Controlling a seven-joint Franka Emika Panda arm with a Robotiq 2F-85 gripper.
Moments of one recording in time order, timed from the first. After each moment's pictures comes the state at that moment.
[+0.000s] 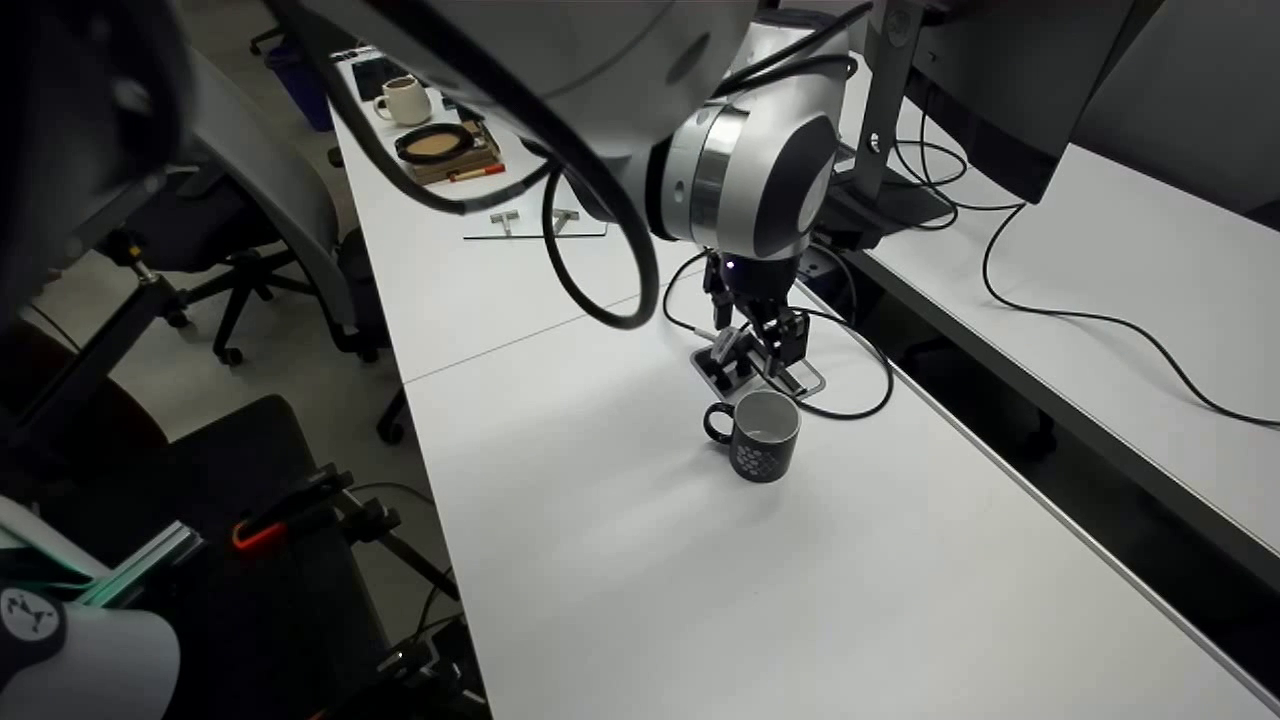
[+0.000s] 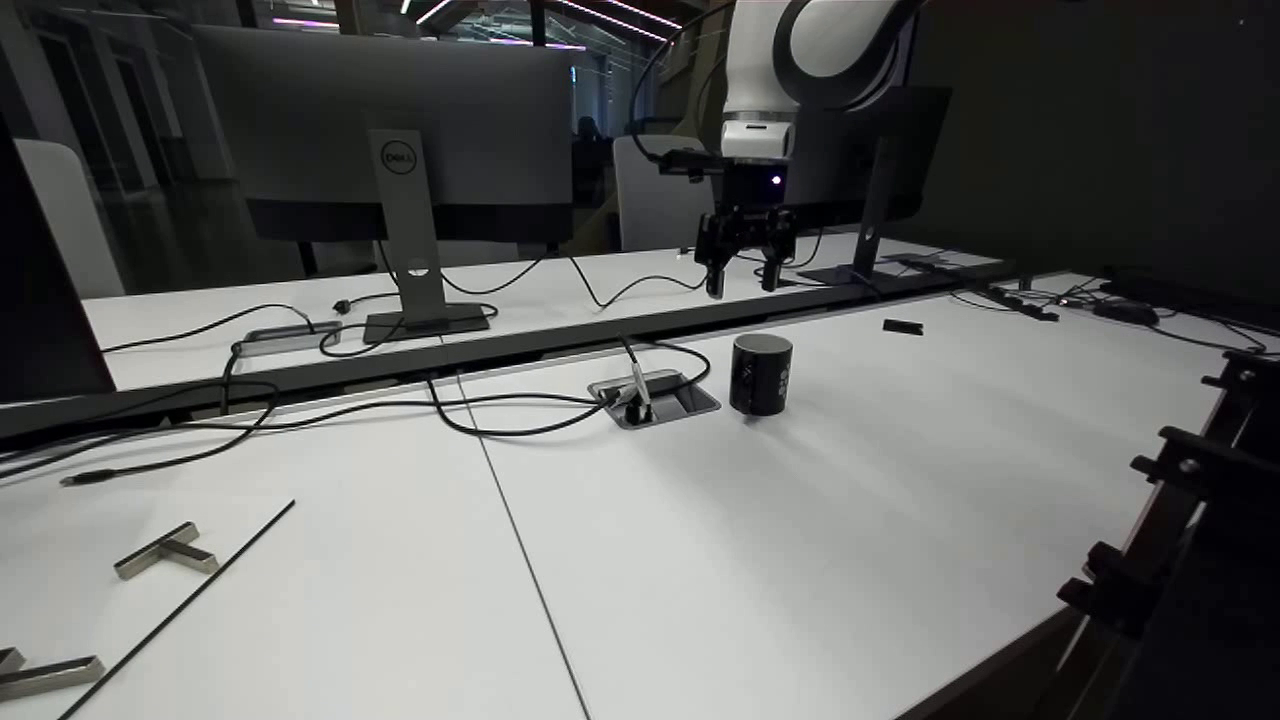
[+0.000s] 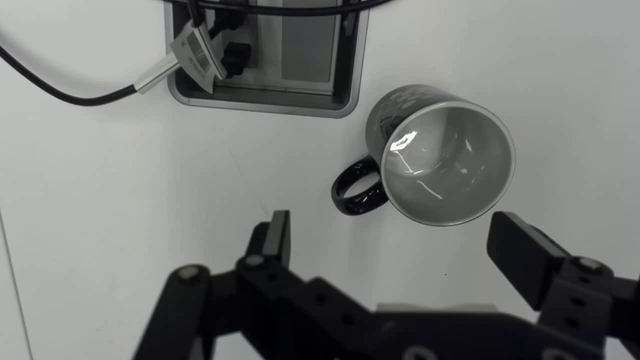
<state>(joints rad) -0.75 0.97 0.74 -1.73 -0.88 2.35 -2.60</state>
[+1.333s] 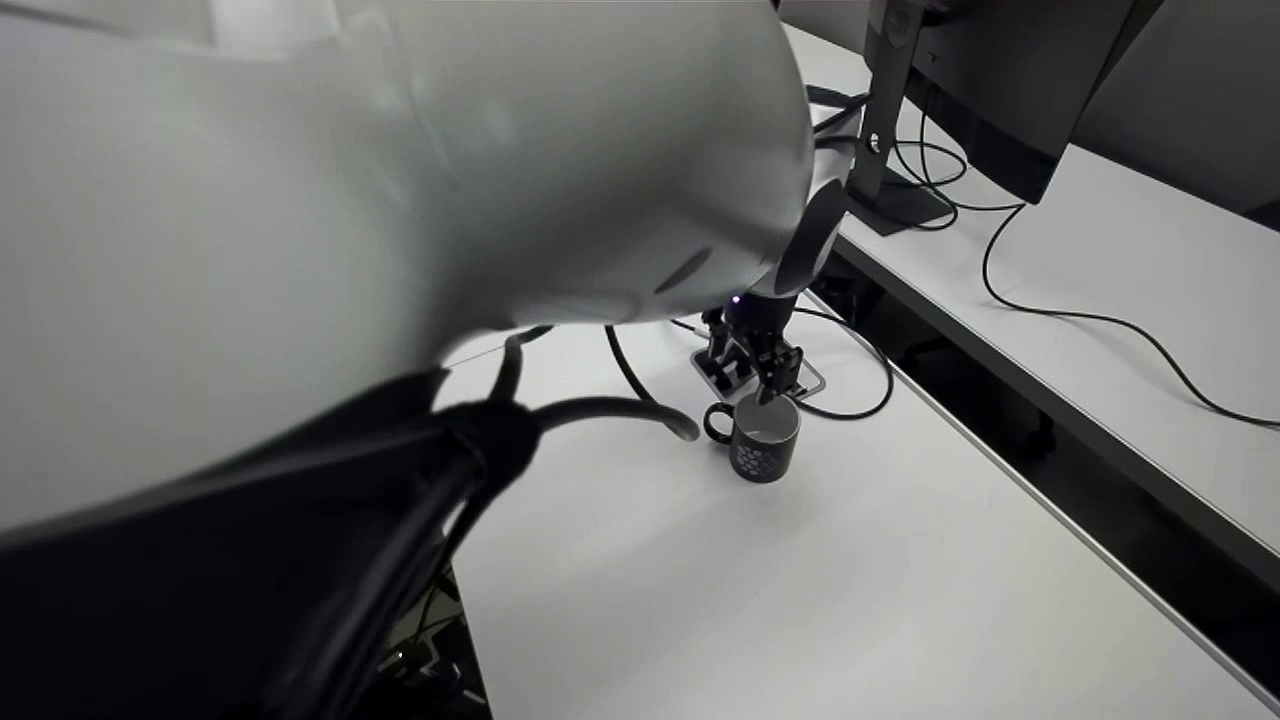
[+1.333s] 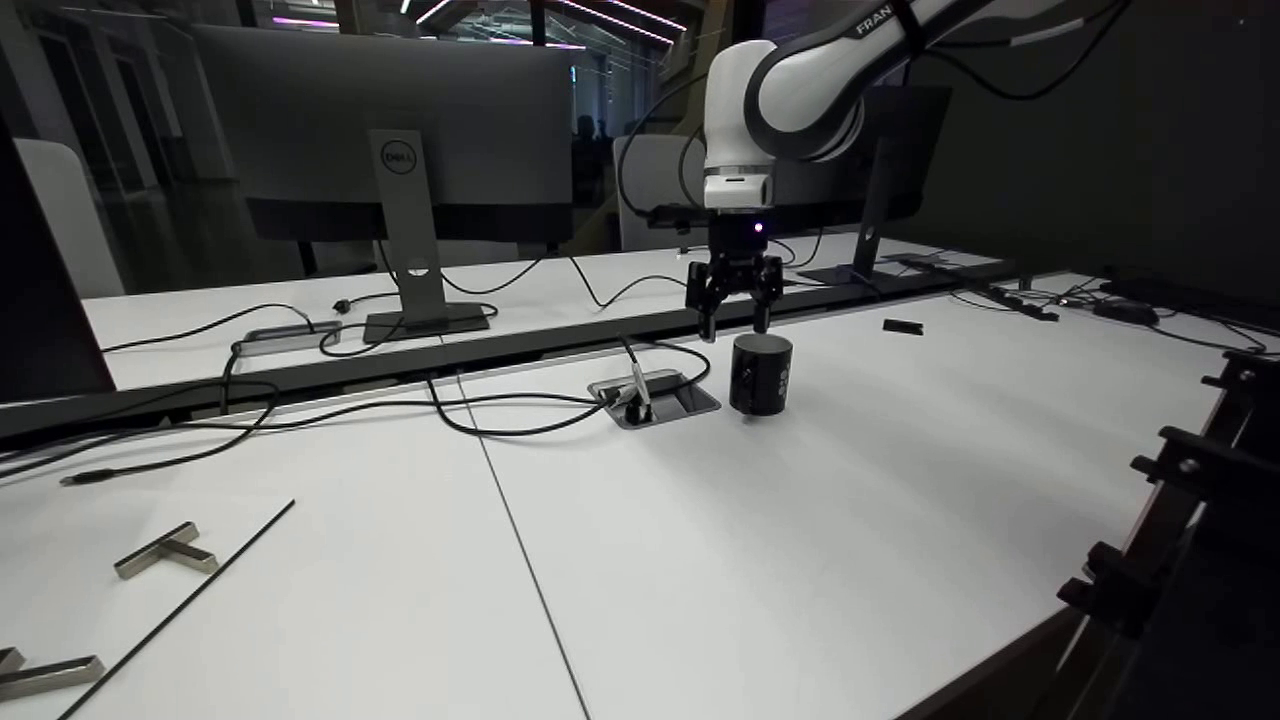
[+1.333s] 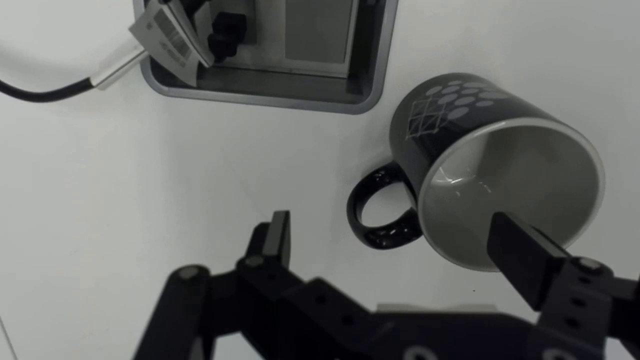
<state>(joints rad) -0.77 1.24 0.85 -1.53 -1.03 2.15 -2.60</state>
